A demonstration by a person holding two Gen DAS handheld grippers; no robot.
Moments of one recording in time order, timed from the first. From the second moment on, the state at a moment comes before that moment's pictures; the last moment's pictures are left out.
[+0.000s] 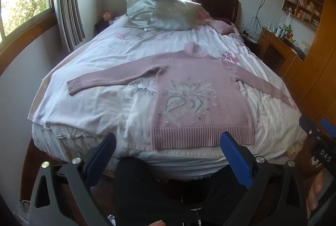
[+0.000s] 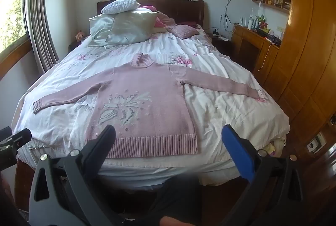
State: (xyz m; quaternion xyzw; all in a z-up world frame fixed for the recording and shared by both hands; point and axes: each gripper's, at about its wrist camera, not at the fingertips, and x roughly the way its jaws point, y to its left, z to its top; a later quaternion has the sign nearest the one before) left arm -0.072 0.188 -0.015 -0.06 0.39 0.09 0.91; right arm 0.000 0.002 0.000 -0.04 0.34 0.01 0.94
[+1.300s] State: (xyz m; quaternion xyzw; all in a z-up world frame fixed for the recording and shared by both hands) left arm -0.070 0.189 -0.014 -0.06 0.39 0.09 0.91; right arm 0.007 -0.007 -0.002 -0.03 0.34 0.01 0.94
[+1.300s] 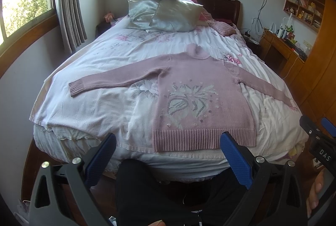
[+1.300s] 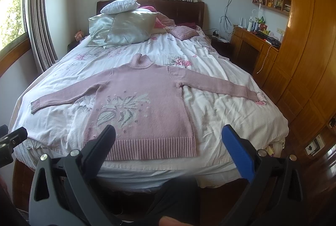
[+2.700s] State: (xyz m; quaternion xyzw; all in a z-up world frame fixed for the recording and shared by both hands) left arm -0.066 0.195 -0.016 -0.06 0.39 0.10 0.91; right arm 0.009 -0.011 -0.009 -0.03 0.34 0.01 0.94
